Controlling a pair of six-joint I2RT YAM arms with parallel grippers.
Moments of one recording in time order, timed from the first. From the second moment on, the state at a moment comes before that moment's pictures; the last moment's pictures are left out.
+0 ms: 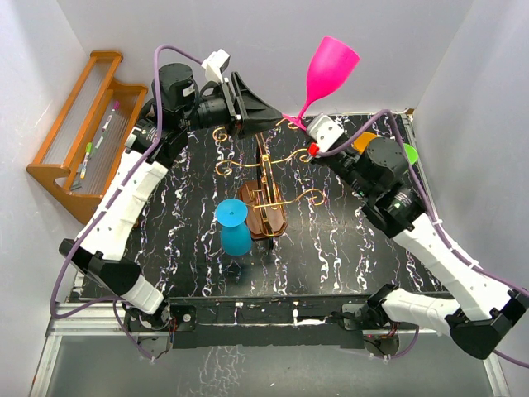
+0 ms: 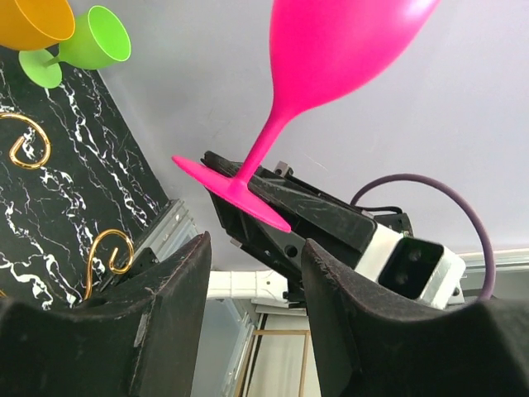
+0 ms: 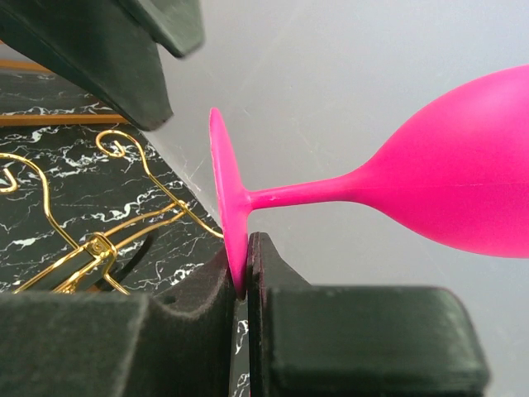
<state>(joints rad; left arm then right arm) -0.51 1.56 1.92 -0.49 0.71 -1.09 0.64 1.06 1.23 -0.02 -0.08 -0.60</state>
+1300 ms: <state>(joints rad) -0.52 1.47 1.87 -0.59 0.42 -1.00 0.87 1.00 1.08 0.06 0.26 -0.72</state>
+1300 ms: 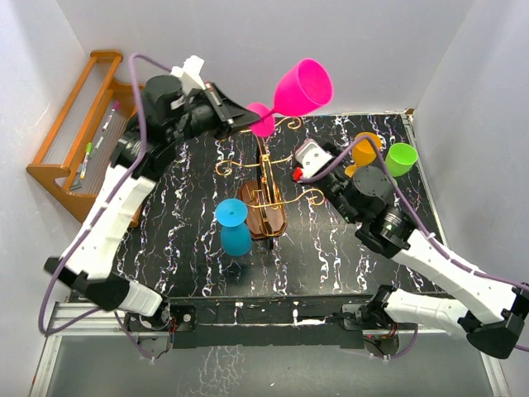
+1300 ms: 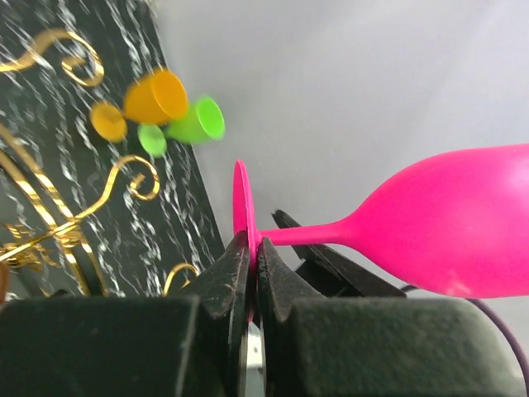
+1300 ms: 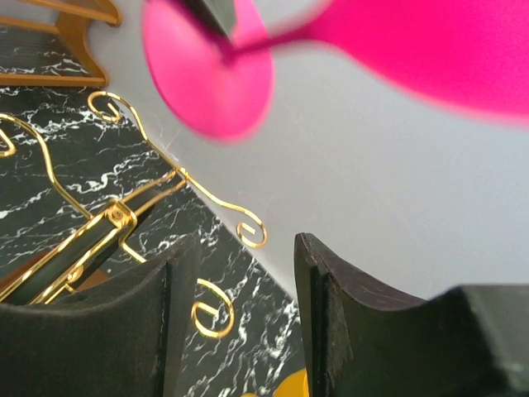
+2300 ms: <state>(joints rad) -0.51 1.12 1.67 -0.73 -0.07 -0.69 0.34 1.56 2.11 -0.49 -0.64 0.47</state>
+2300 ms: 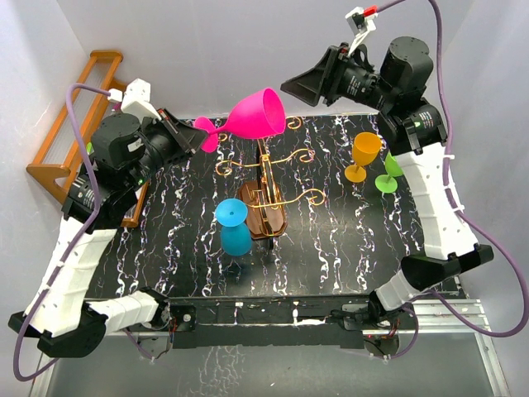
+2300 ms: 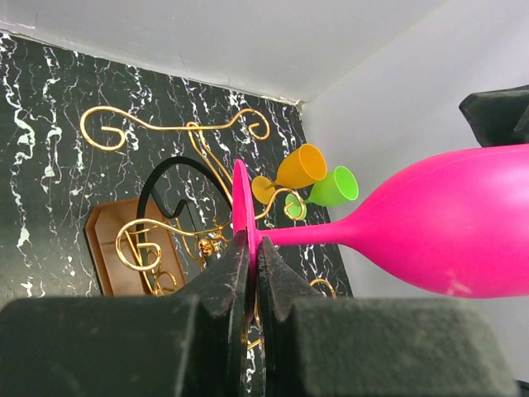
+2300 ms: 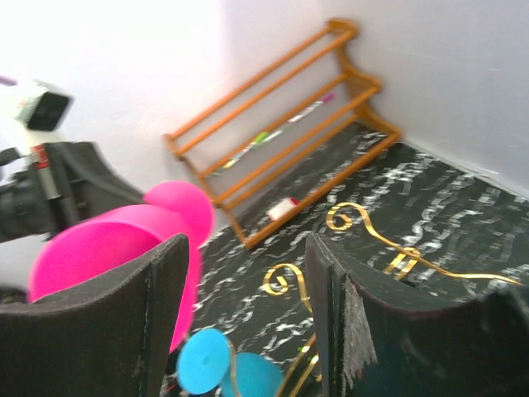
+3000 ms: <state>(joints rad) -0.51 1.20 1.70 -0.72 0.04 -0.66 0.34 1.49 2.01 -0.50 -0.84 0.52</state>
